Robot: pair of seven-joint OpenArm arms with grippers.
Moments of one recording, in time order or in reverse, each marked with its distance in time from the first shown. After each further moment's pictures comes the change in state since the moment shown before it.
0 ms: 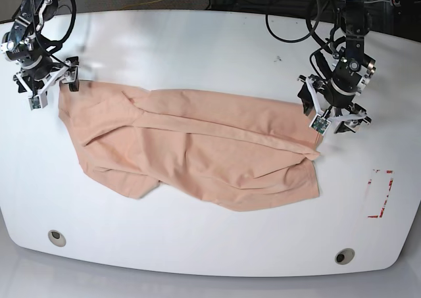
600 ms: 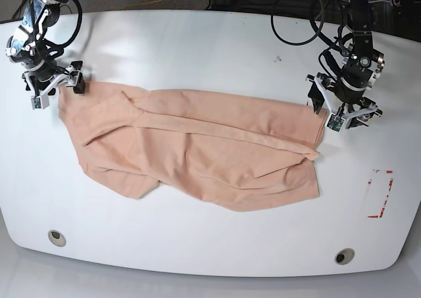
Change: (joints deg) left arm 1.3 1.1 -6.7 0.3 -3.3 0.0 0.0; right arm 5.6 0.2 0.0 -14.8 0.7 1.1 4.2
